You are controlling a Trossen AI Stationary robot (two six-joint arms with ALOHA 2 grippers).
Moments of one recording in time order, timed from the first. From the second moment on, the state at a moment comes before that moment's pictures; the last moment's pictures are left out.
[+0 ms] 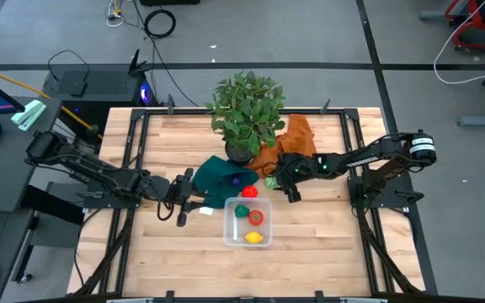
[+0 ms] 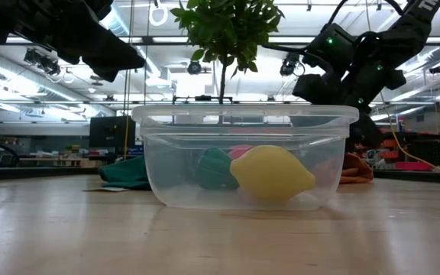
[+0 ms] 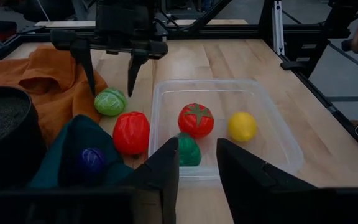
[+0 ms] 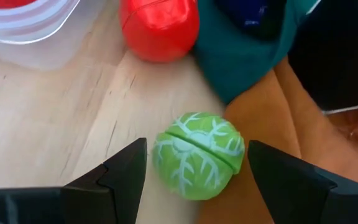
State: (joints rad) left arm -0.31 1.04 0.40 0.32 -0.24 -0.12; right arm -0.12 1.46 0.55 0.13 -0.06 -0.43
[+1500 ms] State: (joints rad) left arm -0.31 1.04 0.40 0.30 -0.24 -0.13; right arm -0.12 1.46 0.75 -0.08 -0.03 -0.47
